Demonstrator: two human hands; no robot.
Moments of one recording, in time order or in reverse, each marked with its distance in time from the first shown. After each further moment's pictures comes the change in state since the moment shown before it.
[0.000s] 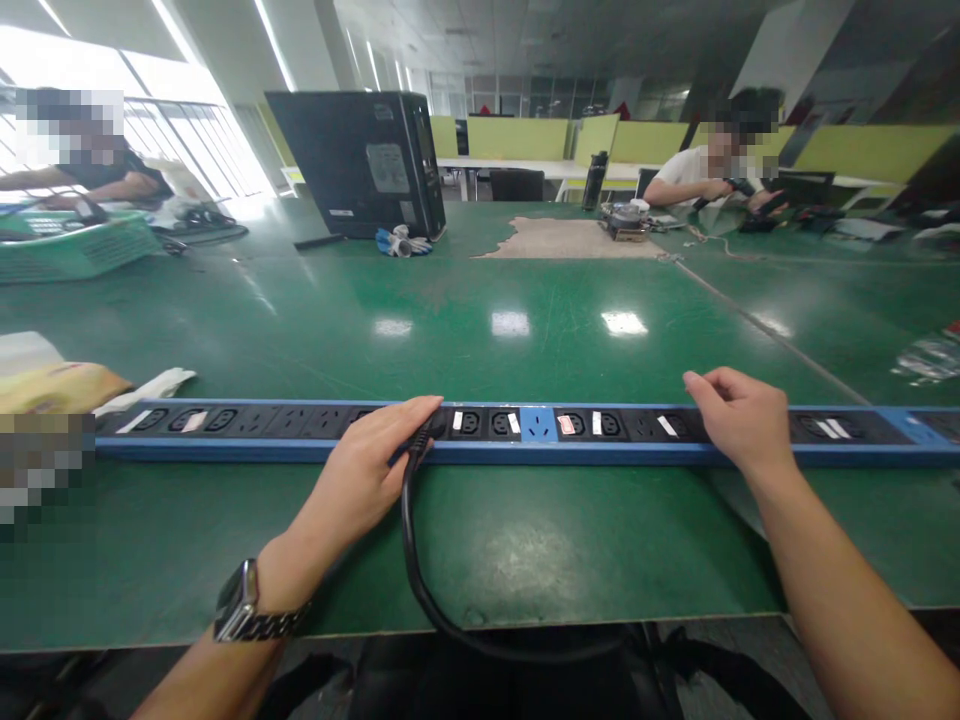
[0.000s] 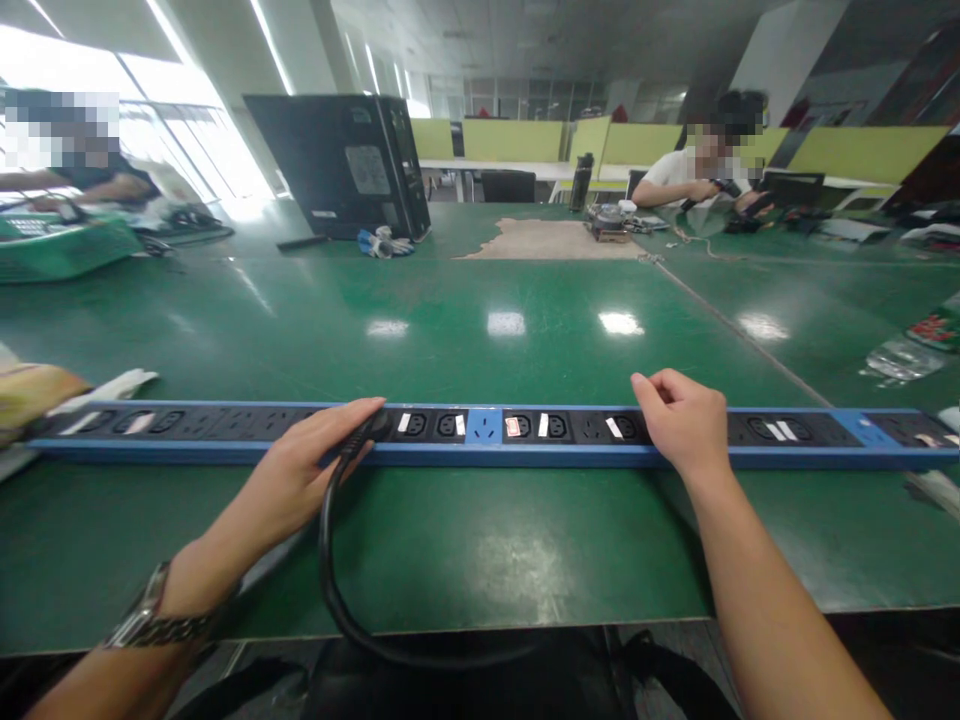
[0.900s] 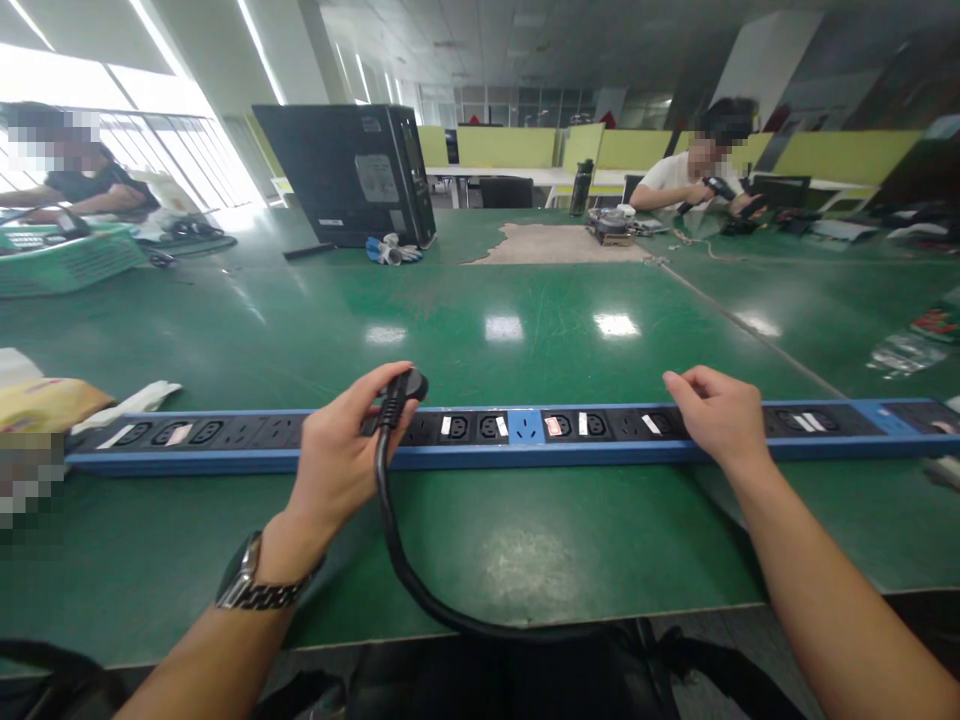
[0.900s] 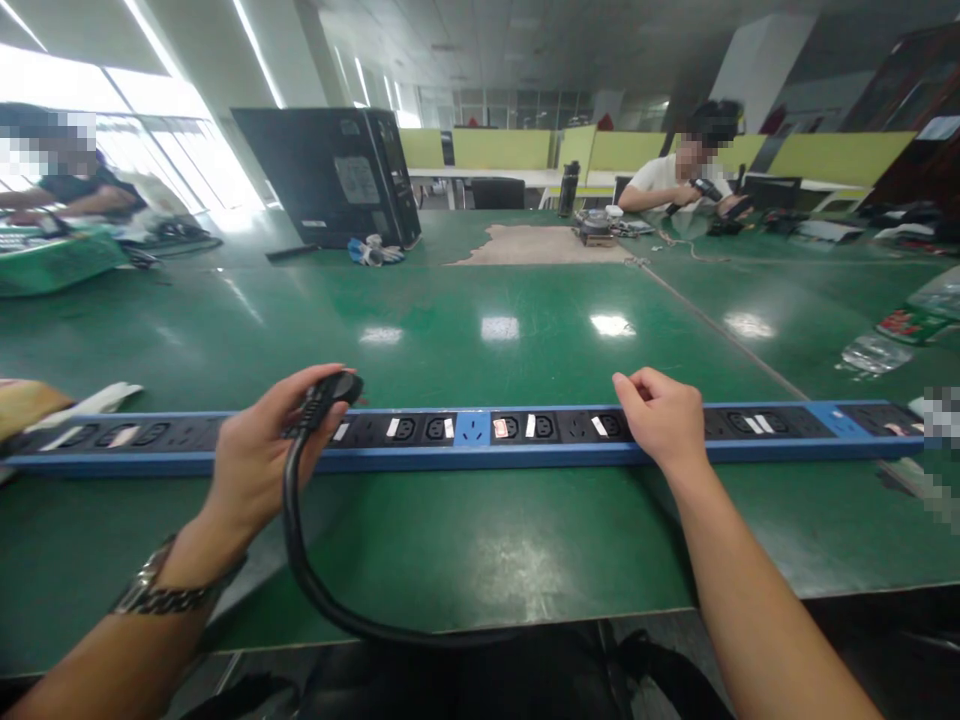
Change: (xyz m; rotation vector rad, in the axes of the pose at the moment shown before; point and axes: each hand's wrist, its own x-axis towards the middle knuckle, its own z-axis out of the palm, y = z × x) left_hand 0.023 0.023 -0.008 -0.094 0.333 -0.142; right_hand 0.000 -0.002 -0.001 0.012 -0.008 -0.029
